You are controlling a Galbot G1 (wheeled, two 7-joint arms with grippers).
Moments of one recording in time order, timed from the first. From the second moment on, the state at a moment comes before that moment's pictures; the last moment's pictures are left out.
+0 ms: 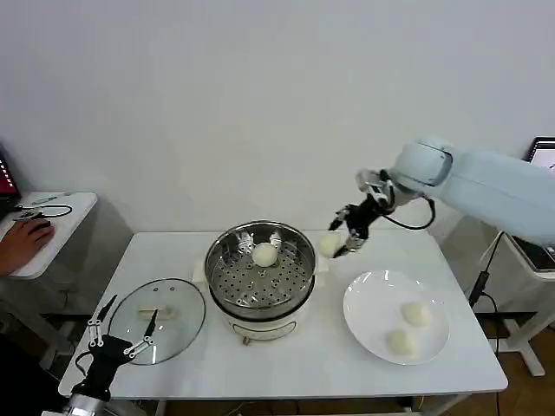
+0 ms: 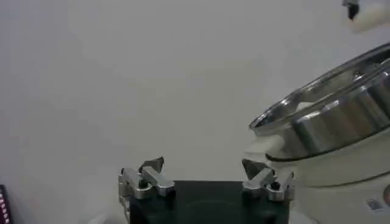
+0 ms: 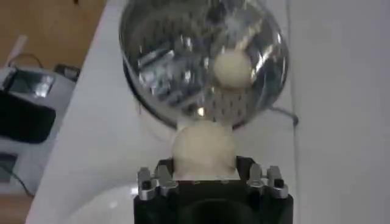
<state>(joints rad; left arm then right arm) 1.62 -1.26 -0.84 -1.84 0.12 -0.47 0.14 0.69 0.92 -1.37 1.35 0.79 -0.27 -0.99</state>
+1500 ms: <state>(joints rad) 1.60 -1.26 -0.83 -1.81 0.13 -0.50 0.15 0.44 1.33 -1.33 1.16 0.80 -0.45 -0.70</state>
